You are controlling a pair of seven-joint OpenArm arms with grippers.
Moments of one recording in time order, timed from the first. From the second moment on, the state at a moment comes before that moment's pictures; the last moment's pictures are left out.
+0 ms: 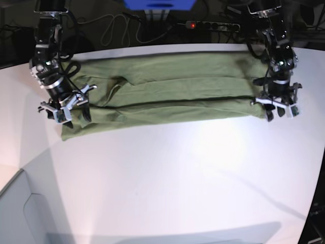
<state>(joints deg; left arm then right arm) 14.3 -11.5 -25.4 99.4 -19.4 -4.8 29.4 -15.7 11.9 12.8 98.3 6.3 28.1 -20.5</state>
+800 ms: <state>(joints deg) 5.9 -11.6 -25.3 89.2 -19.0 -4.7 38.4 -15.7 12.0 12.8 98.1 6.3 28.1 -20.5</state>
